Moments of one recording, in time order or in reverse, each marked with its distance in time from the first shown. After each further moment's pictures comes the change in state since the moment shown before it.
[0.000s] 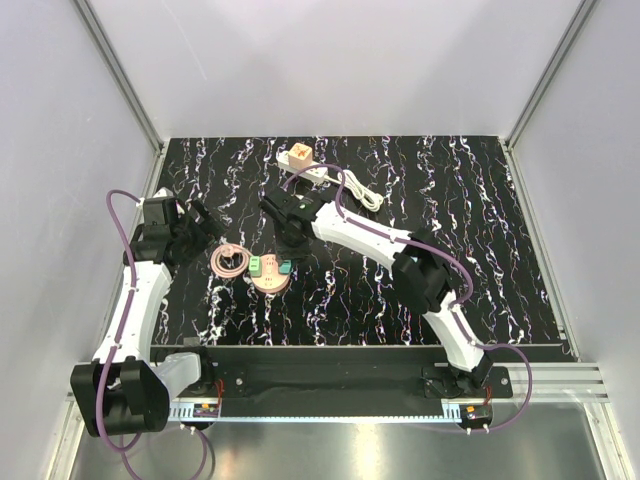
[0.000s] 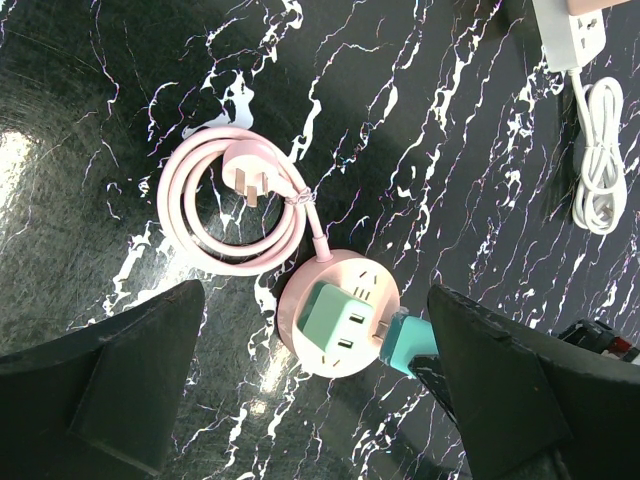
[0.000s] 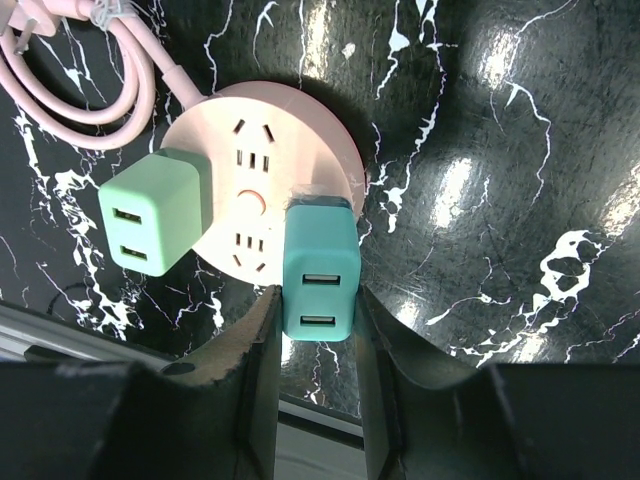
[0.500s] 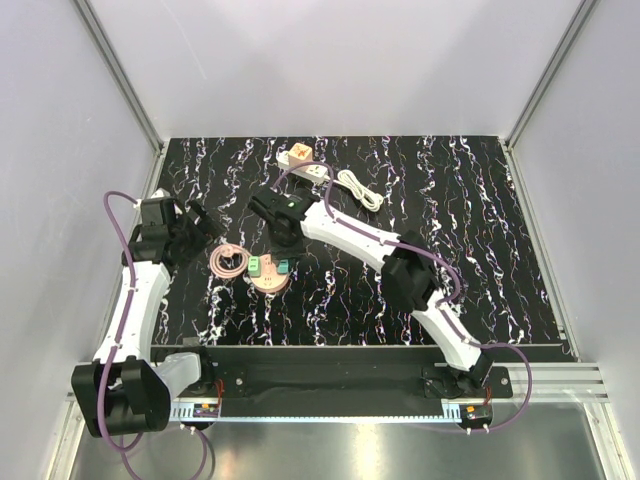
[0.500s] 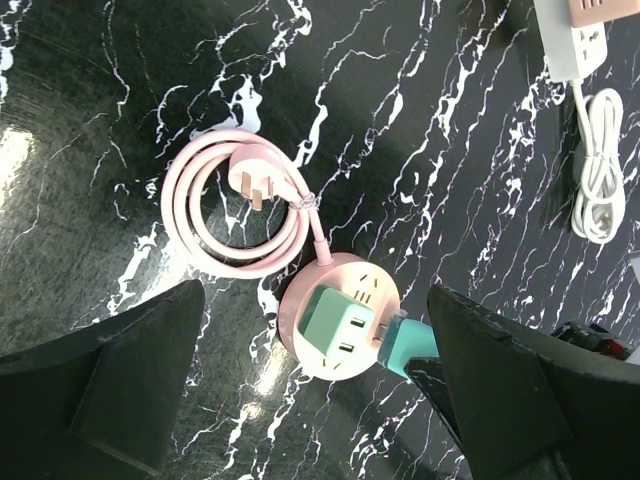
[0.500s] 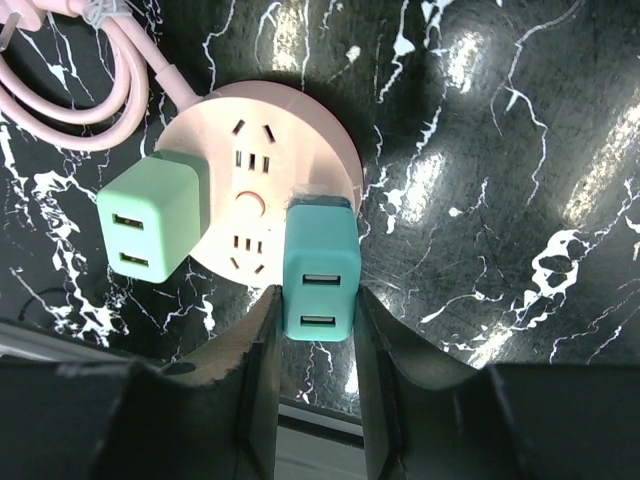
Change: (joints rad) left arm 0.014 0.000 -0.001 0.000 0.000 -0.006; right arm 0.023 0.101 0.189 -0.142 0.039 -0.025
